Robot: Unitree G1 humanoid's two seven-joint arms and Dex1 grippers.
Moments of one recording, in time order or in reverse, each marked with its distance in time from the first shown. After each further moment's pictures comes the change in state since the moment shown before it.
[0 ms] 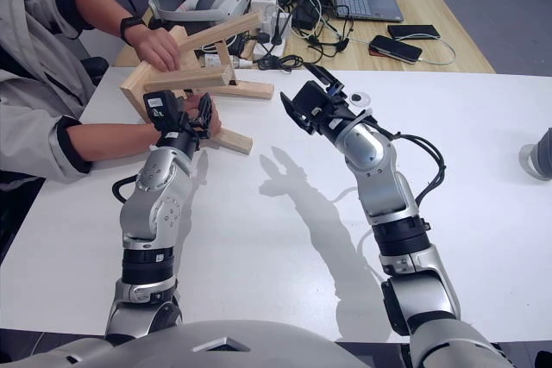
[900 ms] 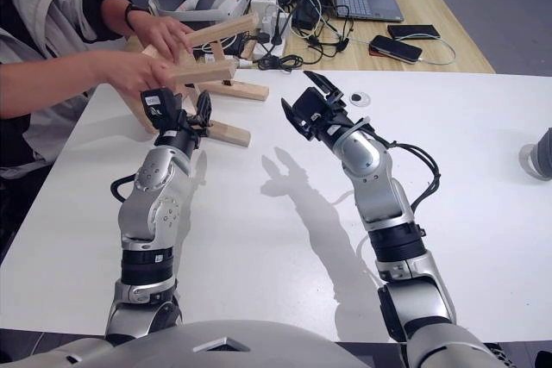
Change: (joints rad) left arm 0.001 0.000 -0.001 -0.021 0.000 0.001 0.001; right arm 0.037 0.023 -0.002 -0.024 0.009 0.042 -0.022
